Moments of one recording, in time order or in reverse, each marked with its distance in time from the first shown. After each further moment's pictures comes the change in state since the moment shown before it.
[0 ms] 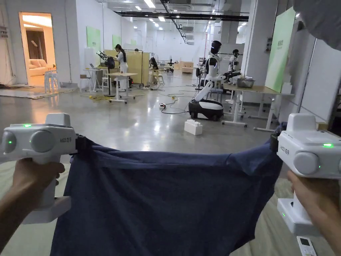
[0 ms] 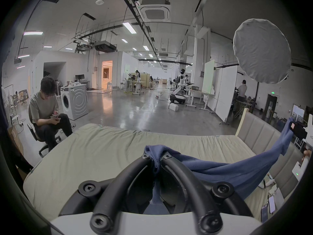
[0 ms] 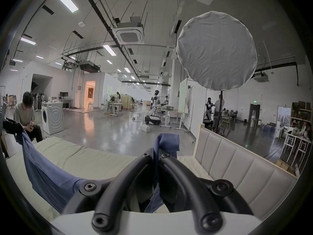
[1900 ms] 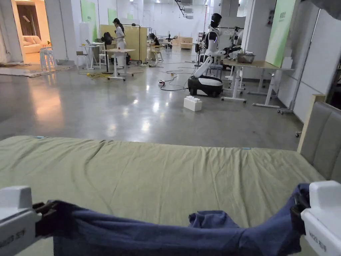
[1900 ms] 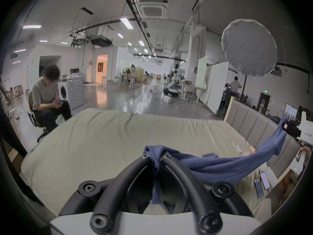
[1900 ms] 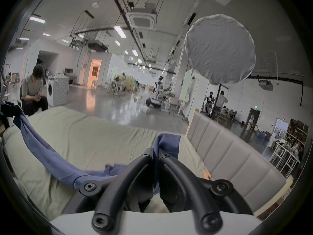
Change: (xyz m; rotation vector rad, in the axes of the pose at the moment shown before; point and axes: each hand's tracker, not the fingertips) left arm -0.038 -0.214 0.180 -0.165 -0.092 0.050; right arm -0.004 -0.133 0.217 -0.297 0.066 0.164
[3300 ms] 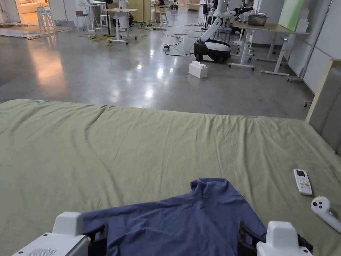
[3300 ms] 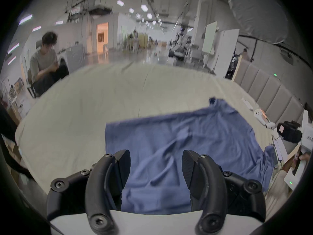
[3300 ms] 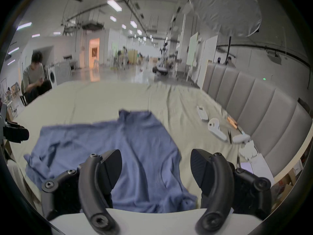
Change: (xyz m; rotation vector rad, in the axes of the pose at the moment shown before) left arm 0.063 -0.110 -0.071 -0.055 0.068 -0.114; right arm -0.081 -0.118 -0.049 -0.032 0.045 -0.190
